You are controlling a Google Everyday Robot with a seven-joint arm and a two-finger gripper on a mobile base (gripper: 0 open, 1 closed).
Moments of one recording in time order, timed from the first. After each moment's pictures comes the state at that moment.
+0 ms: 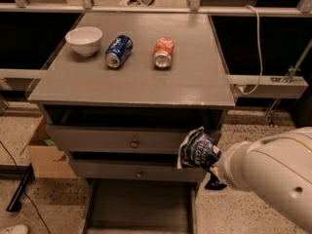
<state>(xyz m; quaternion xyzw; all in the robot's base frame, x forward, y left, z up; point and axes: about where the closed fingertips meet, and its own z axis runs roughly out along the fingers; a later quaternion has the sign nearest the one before) 0.414 -0.163 0.737 -0.36 0.90 -0.05 0.25</state>
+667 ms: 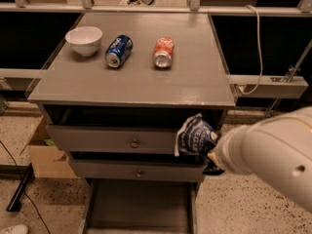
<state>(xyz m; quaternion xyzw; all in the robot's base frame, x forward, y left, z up) 0.432 -0.159 0.763 -0.36 0.89 -0.06 0.27</state>
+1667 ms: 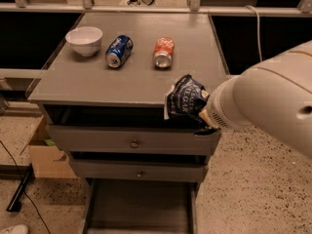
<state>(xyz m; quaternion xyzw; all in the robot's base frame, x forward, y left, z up) 0.485 -0.130 0.865 -0.38 0.86 -0.08 0.32</state>
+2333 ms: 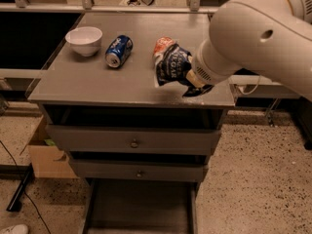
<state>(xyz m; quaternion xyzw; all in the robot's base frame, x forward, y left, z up) 0.568 -0.104 0.907 -0.40 0.85 -0.08 0.33</state>
